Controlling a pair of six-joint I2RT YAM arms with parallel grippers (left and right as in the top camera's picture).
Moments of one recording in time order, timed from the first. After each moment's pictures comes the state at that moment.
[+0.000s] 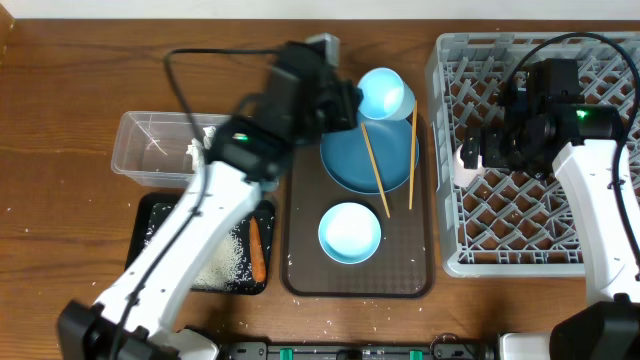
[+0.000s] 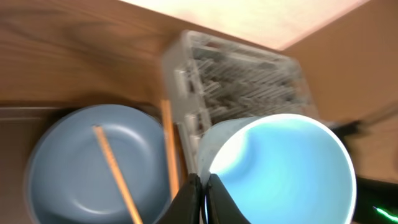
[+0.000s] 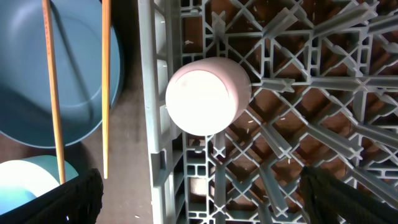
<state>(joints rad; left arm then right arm) -0.45 1.51 1.40 -0.44 0.38 -0.68 -0.01 1.56 1.39 -1.10 -0.11 0.06</state>
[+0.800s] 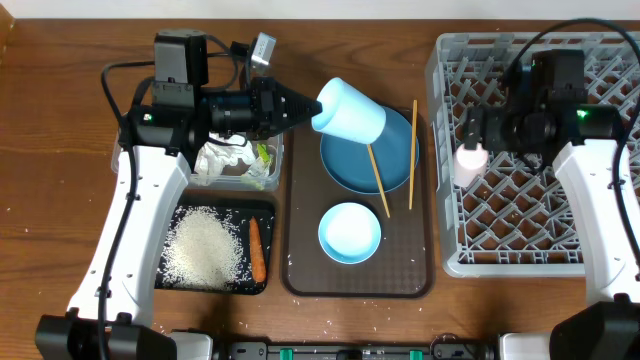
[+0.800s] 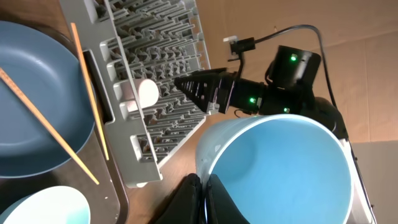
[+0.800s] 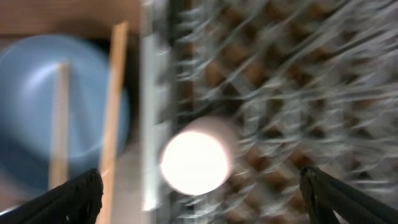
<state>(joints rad) -0.11 1.51 1.41 -0.63 1.16 -0.56 -0.01 1.56 1.40 -0.96 -0.15 0.09</state>
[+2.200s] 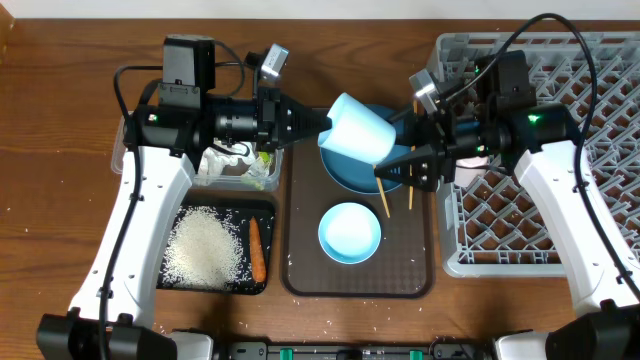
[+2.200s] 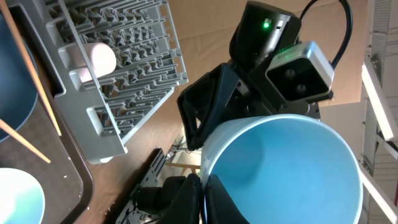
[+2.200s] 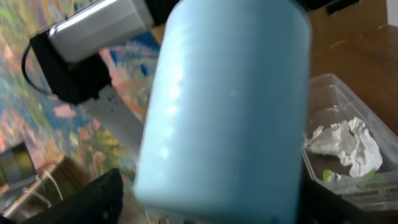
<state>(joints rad) -0.13 1.51 1.41 -0.71 1.33 -0.53 0.19 1.56 1.40 -0.89 -1.53 -0.54</state>
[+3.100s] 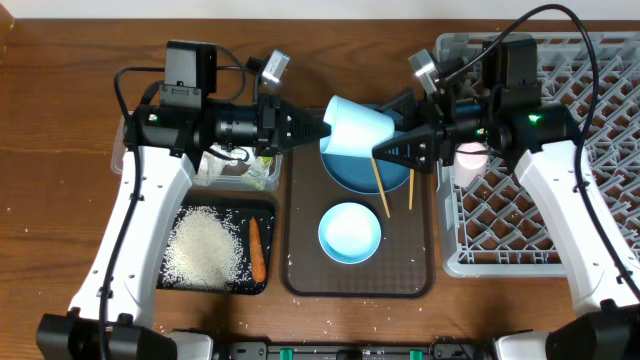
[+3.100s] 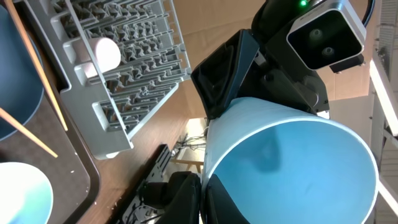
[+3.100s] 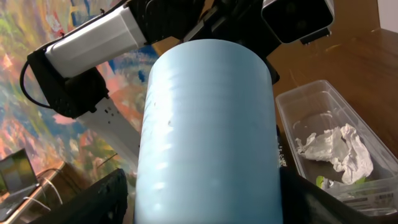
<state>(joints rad) -0.13 1.51 1.41 -0.79 1.32 -0.43 0.19 1.56 1.40 -0.62 -1.53 -0.25</state>
